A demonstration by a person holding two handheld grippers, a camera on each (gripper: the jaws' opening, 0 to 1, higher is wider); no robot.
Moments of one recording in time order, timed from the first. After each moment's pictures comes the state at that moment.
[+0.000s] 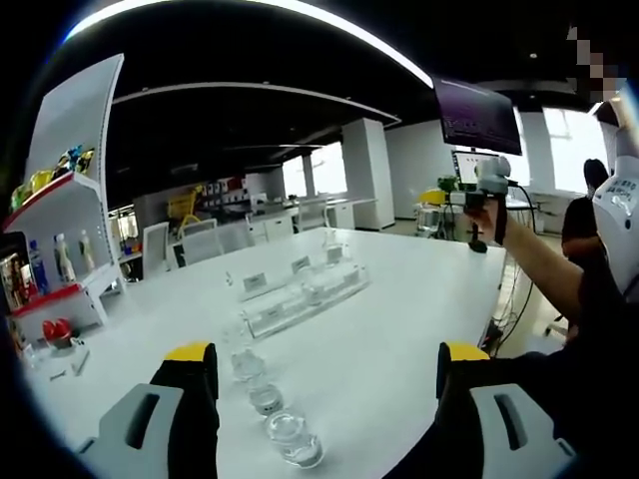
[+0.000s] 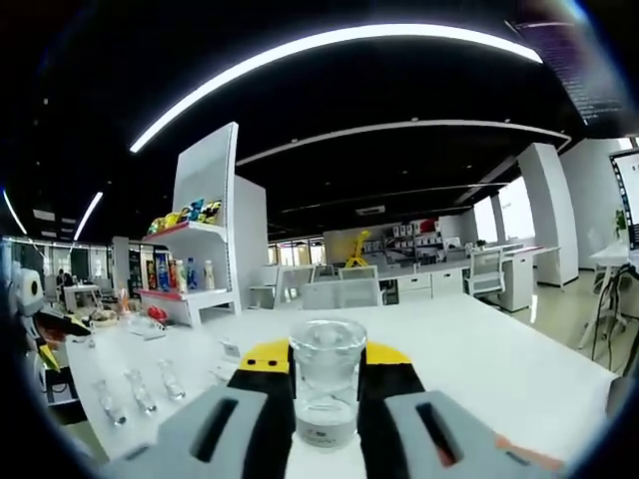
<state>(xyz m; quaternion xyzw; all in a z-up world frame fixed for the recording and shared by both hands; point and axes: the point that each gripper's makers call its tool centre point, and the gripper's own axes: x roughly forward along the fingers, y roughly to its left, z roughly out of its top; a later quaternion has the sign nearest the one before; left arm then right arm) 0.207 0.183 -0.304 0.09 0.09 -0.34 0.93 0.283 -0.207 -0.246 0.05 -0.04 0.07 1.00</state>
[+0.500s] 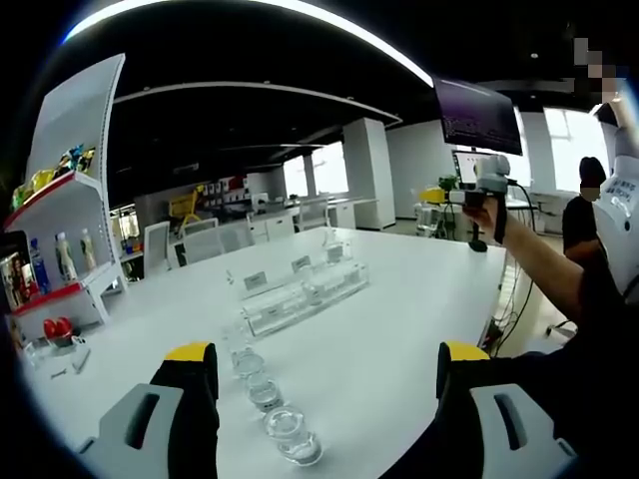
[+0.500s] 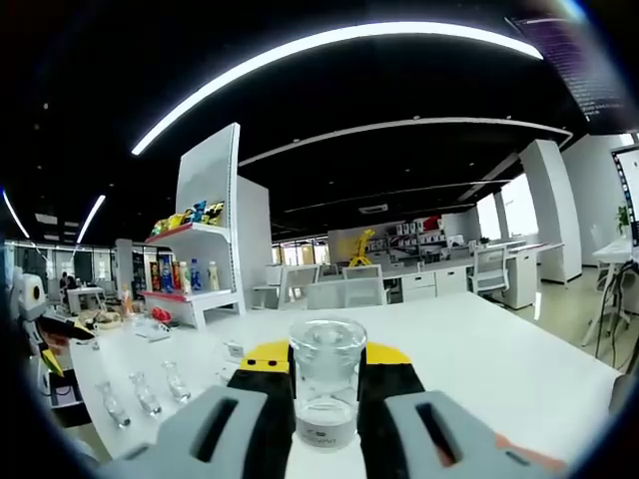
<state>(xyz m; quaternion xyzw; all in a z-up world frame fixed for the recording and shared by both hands) 0.204 0.186 -0.304 0.09 0.09 -0.34 0.93 0.284 -0.203 -0.246 0.05 -0.04 0.08 0.99</state>
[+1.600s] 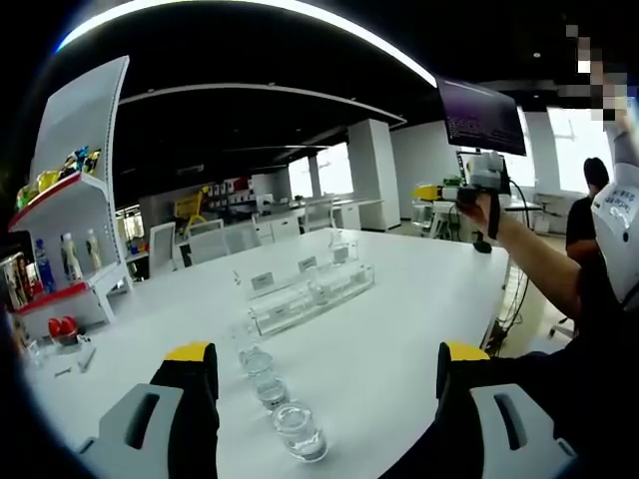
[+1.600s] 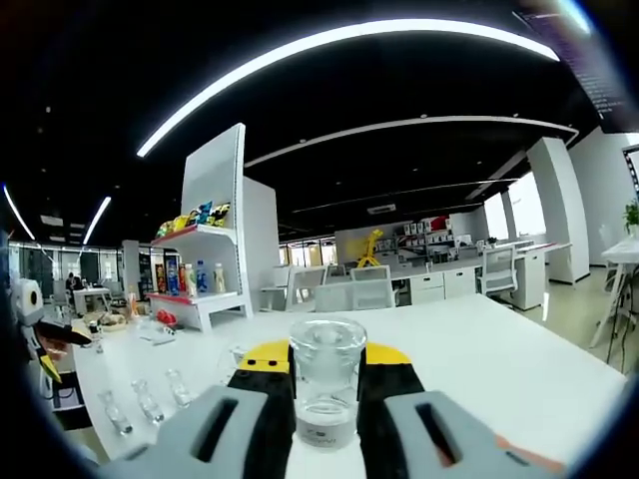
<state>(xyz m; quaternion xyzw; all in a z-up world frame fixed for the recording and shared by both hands) 0.203 0.192 -0.302 0.09 0.08 -0.33 0.94 0.308 -0.190 -0.234 0.05 -0.04 0.10 0.99</state>
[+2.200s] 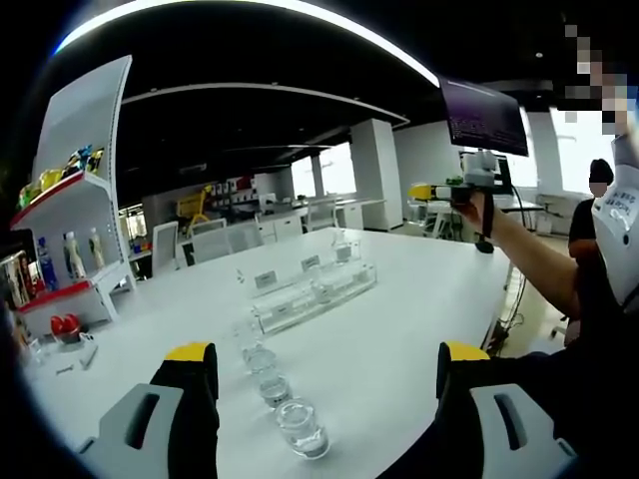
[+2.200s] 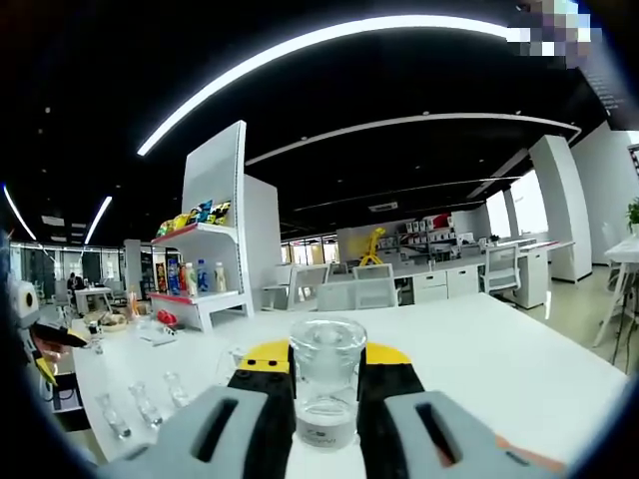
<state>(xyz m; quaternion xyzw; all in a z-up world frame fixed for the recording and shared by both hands) 0.202 0.199 -0.301 0.09 0.08 -0.32 0.94 0.326 -0.184 -0.233 0.06 -0.04 0.10 0.99</state>
